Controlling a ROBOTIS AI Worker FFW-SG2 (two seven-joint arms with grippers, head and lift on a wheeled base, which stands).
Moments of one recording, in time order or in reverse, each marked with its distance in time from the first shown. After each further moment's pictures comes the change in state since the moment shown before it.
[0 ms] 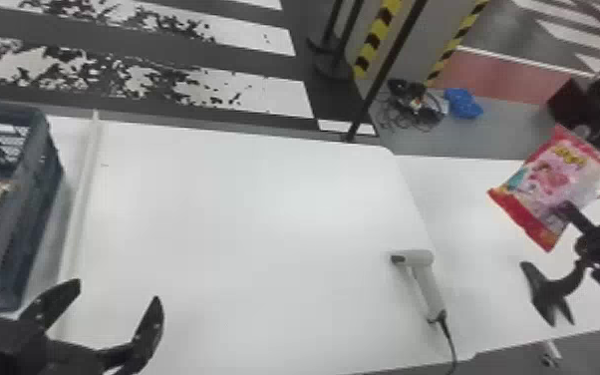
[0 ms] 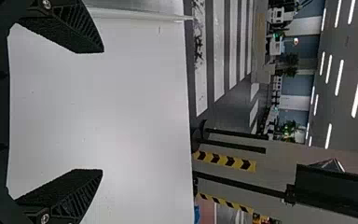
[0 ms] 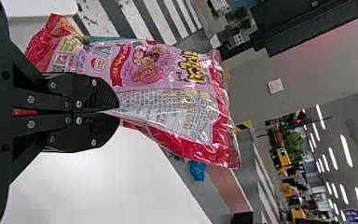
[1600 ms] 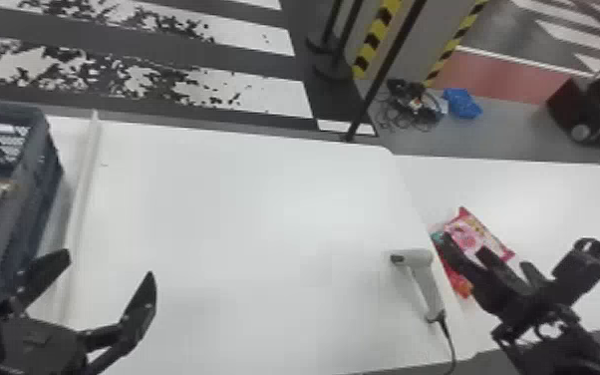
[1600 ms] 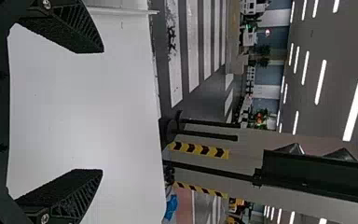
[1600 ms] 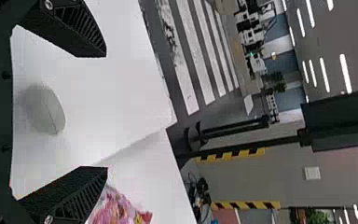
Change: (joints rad) left arm 0.012 0.049 0.029 -0.100 0.047 -0.037 -0.031; right arm 0.562 0.481 0.182 -0.926 -0.045 0.057 -0.093
